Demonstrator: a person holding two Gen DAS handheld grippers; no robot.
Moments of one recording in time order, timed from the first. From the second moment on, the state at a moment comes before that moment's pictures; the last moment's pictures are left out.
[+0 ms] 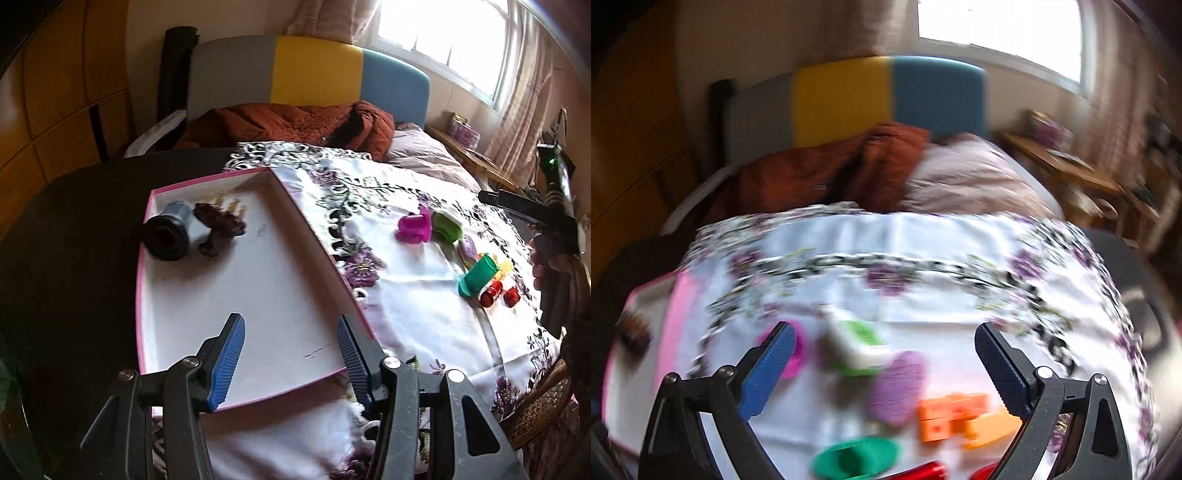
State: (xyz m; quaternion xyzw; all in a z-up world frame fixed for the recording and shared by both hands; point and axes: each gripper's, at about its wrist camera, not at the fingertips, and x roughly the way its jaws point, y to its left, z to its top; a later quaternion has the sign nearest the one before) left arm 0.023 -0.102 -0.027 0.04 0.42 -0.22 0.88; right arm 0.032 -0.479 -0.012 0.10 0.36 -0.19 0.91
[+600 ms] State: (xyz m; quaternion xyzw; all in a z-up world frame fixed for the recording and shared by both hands) left arm 0.060 -0.226 -0.034 0.05 0.46 -0.31 0.83; right arm 0.015 -0.534 -0.026 0.23 0.35 -0.23 0.88
